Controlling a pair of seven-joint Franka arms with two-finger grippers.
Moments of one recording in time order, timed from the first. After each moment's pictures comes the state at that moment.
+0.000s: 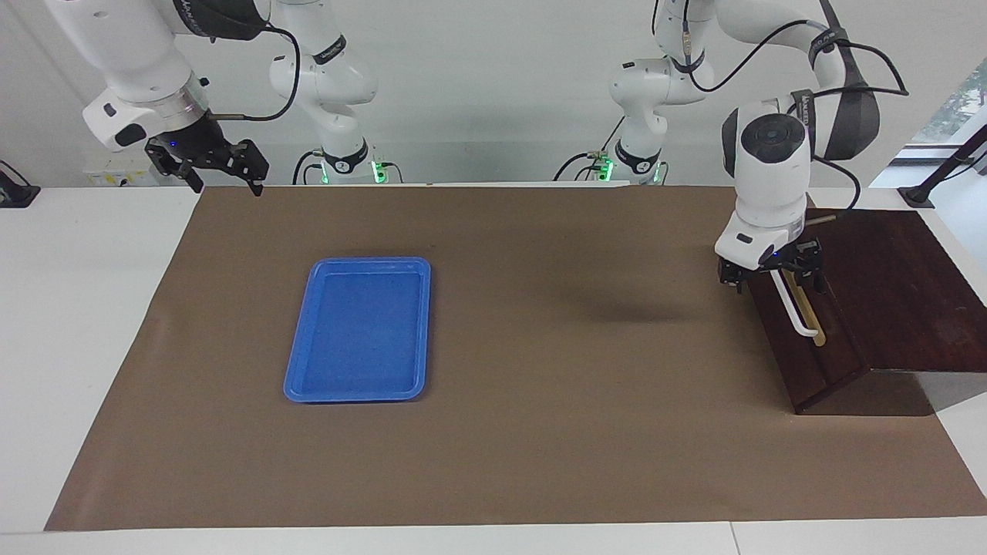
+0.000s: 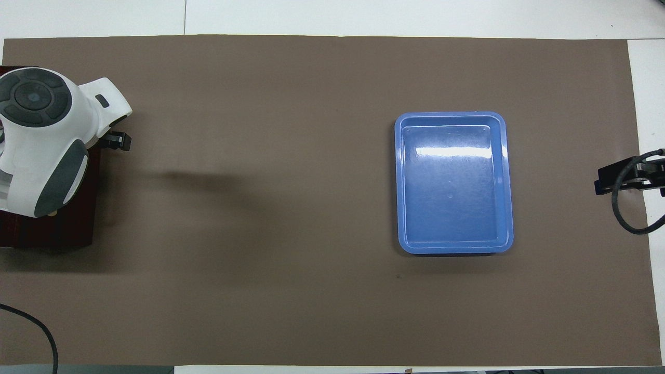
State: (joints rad) left arm 0.00 0.16 -0.14 -1.87 0.54 2.07 -0.17; right arm -0.12 -0.06 0.07 -1.62 -0.04 1.43 0.01
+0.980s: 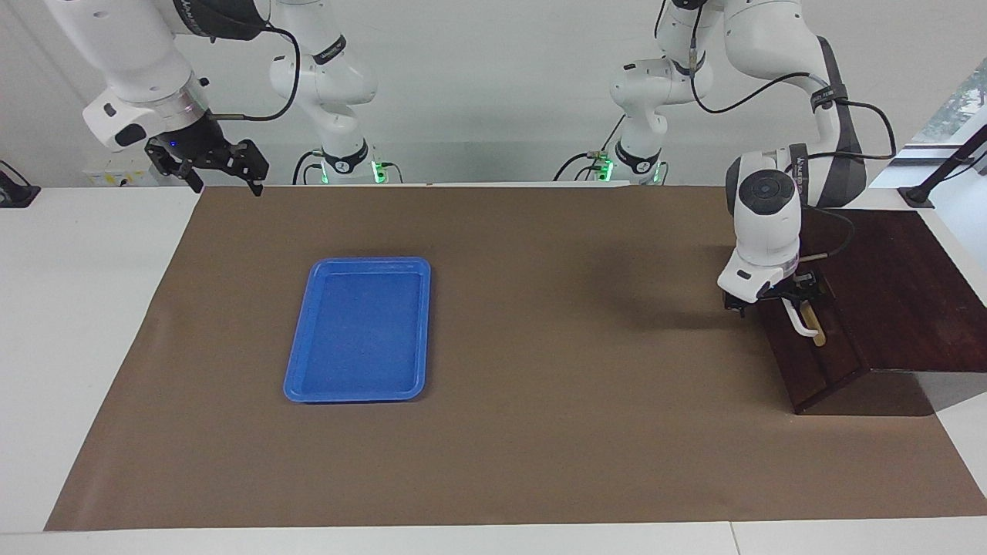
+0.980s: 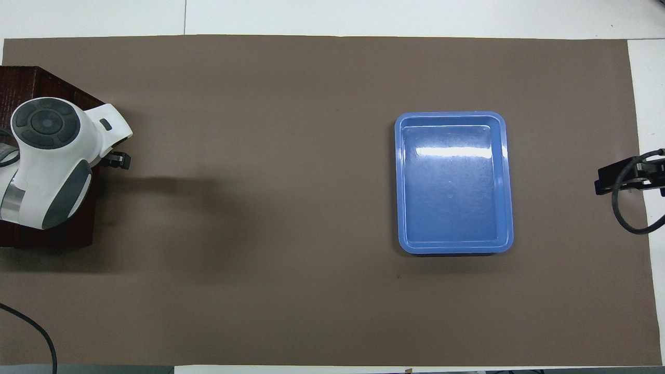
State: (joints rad) left arm 0.05 0.17 -0.14 -1.99 0.57 2.15 -0.18; right arm -0.12 -0.06 0.07 -1.62 -0.04 1.43 0.01
